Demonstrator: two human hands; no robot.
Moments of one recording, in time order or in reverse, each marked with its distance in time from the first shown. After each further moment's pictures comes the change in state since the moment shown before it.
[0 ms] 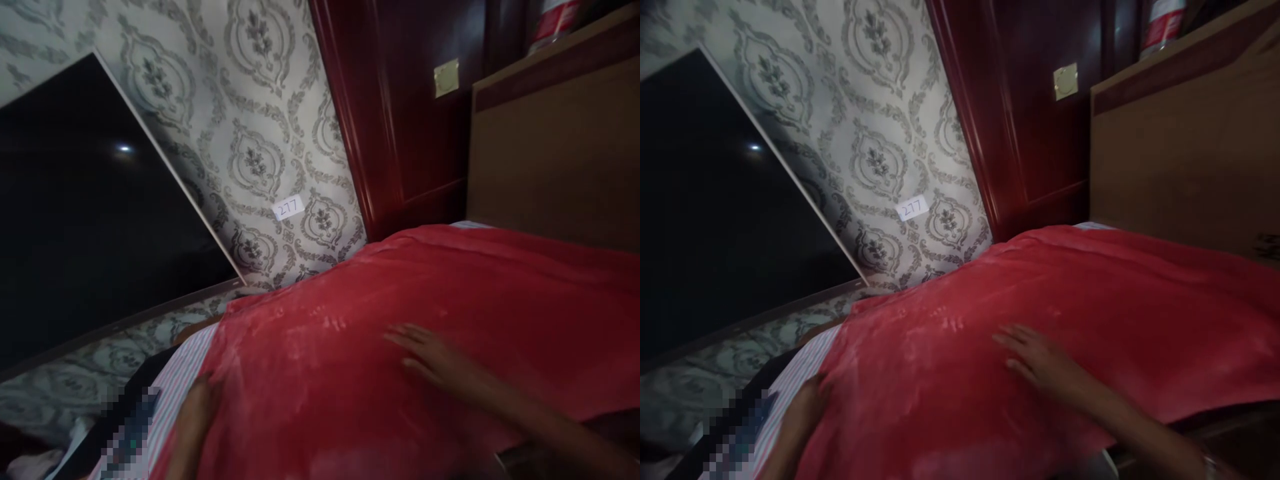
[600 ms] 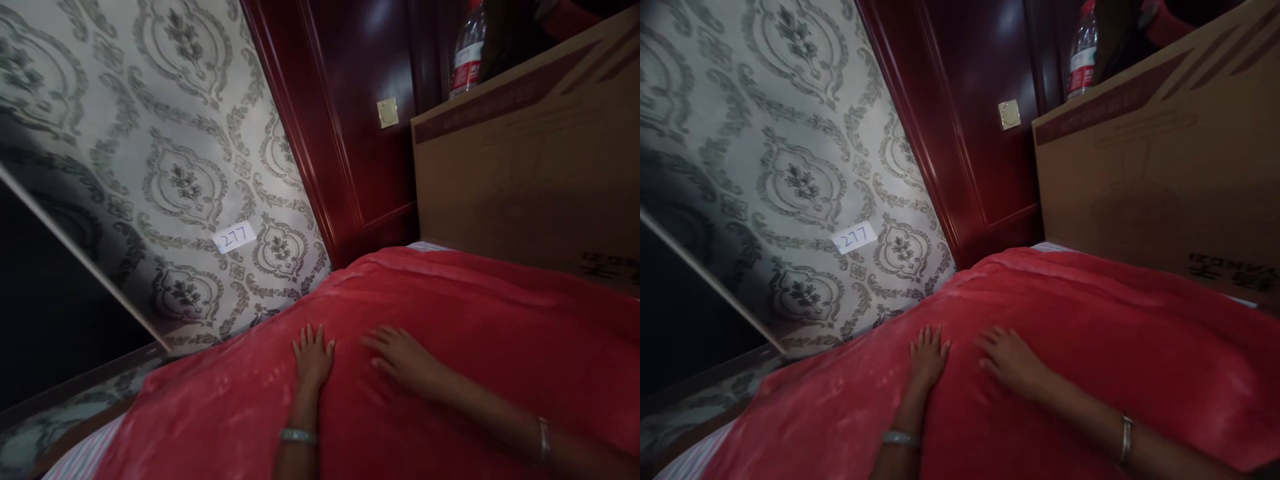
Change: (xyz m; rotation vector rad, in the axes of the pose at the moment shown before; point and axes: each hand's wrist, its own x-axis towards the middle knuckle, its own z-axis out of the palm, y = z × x) left_hand 0.036 0.391 0.143 0.017 -0.353 0.562; right_hand 0.083 0.086 -0.017 -0.111 -0.041 0.169
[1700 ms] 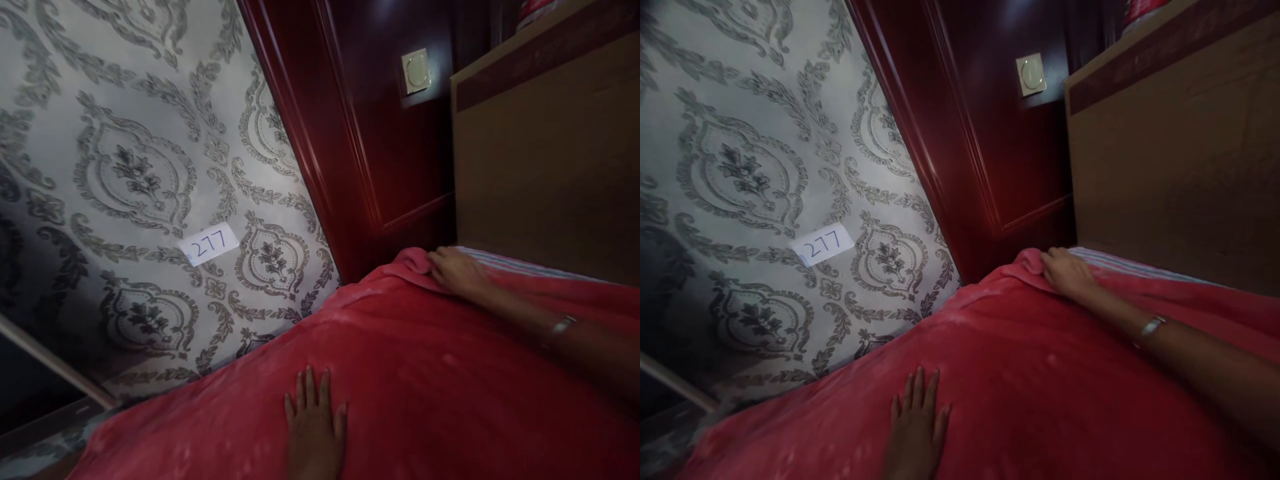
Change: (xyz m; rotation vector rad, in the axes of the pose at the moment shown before) left_hand 0.005 0.014 -0.006 0.202 -0.215 -0.124; right_hand 0.131 0.201 -0.104 -0.375 0.291 0.400
